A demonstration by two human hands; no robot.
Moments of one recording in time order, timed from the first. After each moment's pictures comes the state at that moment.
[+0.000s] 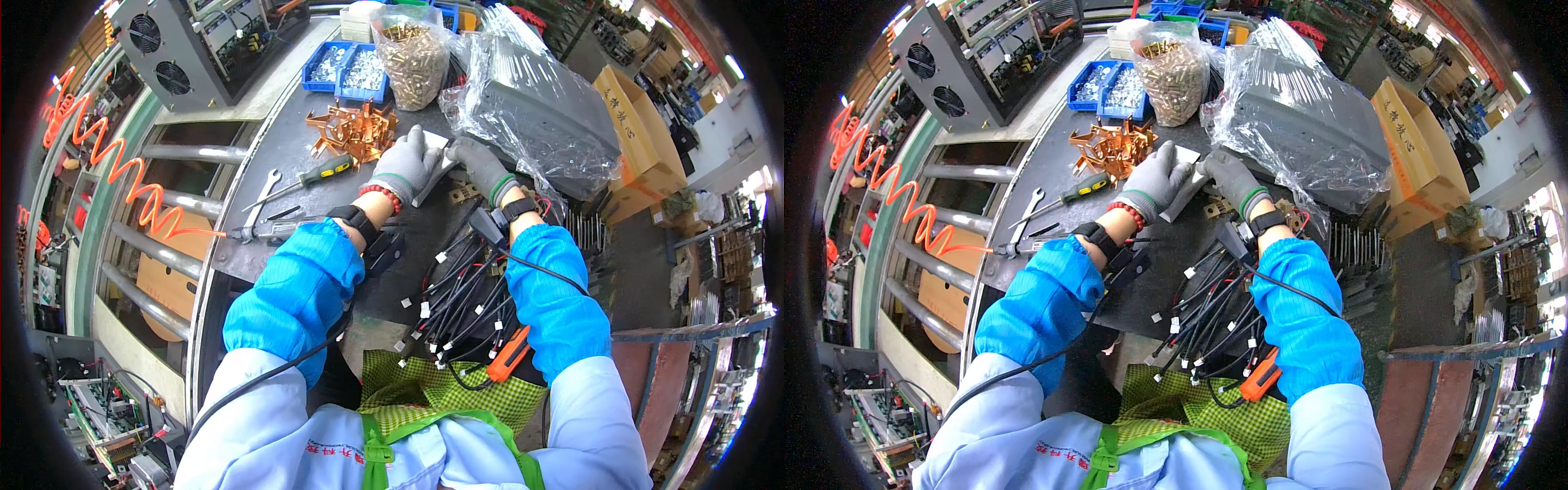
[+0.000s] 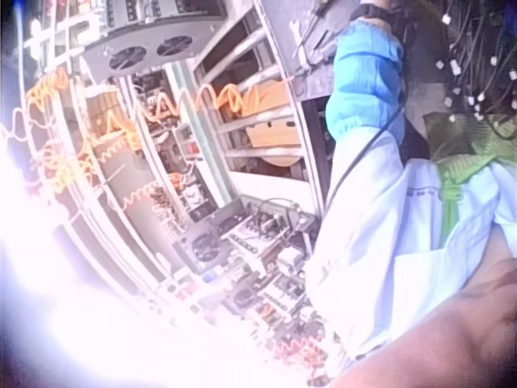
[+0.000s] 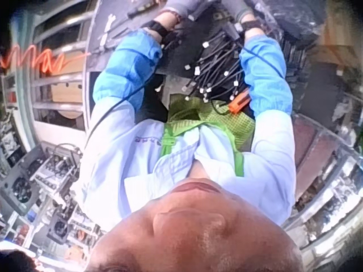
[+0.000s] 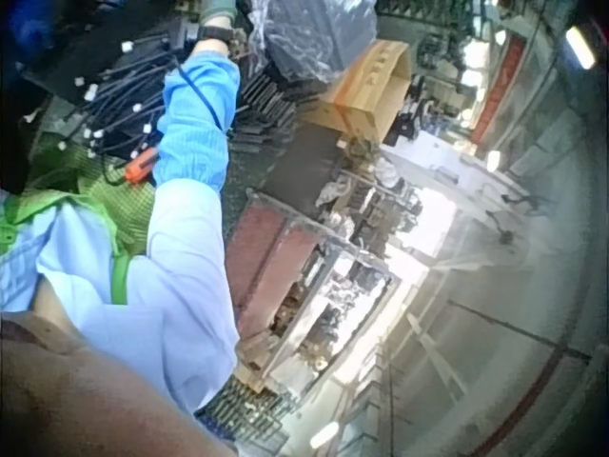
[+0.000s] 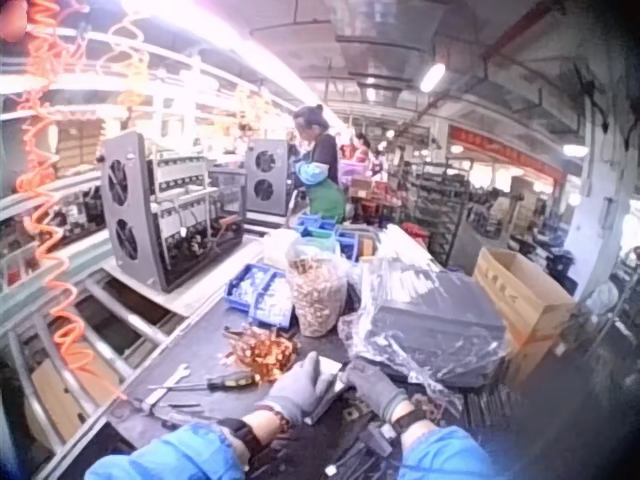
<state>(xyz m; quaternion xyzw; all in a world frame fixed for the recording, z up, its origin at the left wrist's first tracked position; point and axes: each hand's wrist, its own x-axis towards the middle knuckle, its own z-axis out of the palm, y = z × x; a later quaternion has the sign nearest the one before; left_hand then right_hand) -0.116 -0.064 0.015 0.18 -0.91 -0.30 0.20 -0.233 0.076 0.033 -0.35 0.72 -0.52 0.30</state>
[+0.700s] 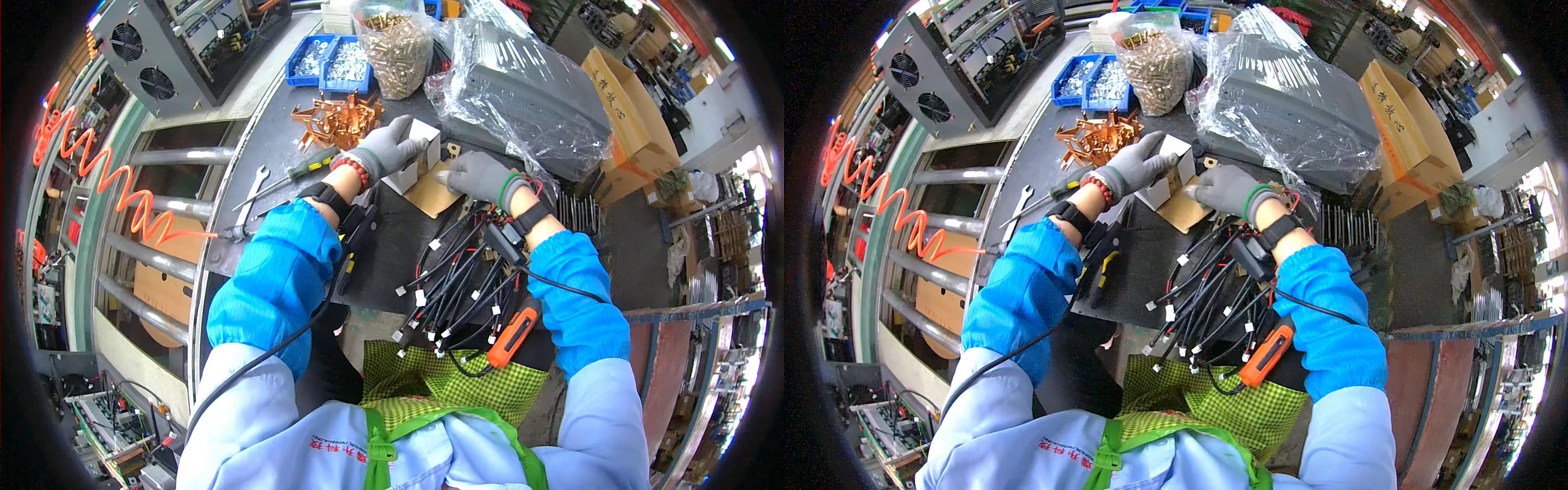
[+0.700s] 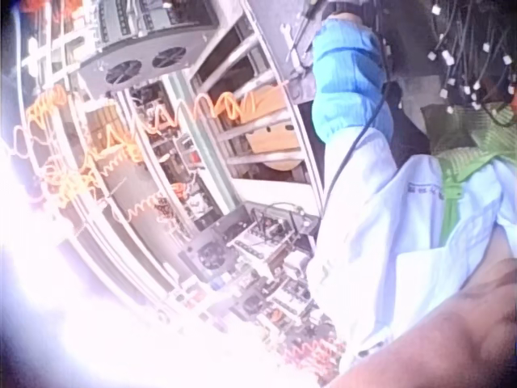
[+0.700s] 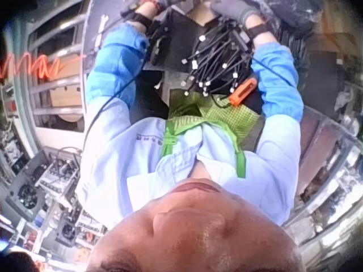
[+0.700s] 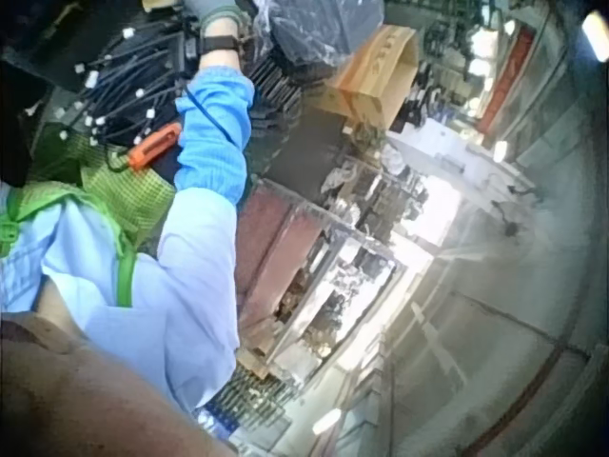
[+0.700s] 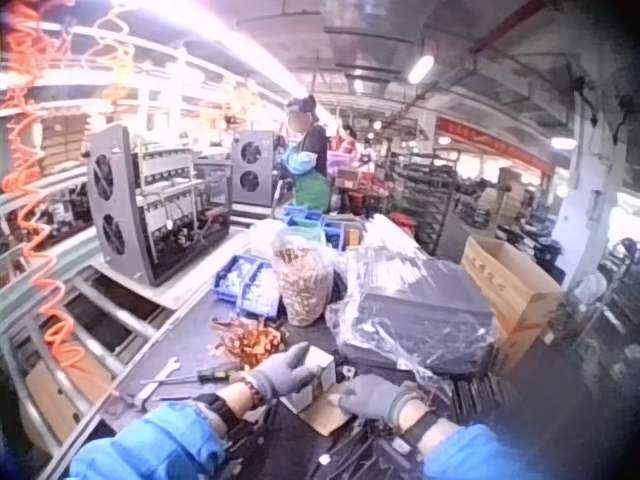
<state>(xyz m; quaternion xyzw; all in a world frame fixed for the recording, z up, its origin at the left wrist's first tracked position) -0.117 -0.096 0.019 0.09 -0.91 -0.40 0.07 -0.206 0.107 0.062 -0.43 0.85 -0.12 0.28</state>
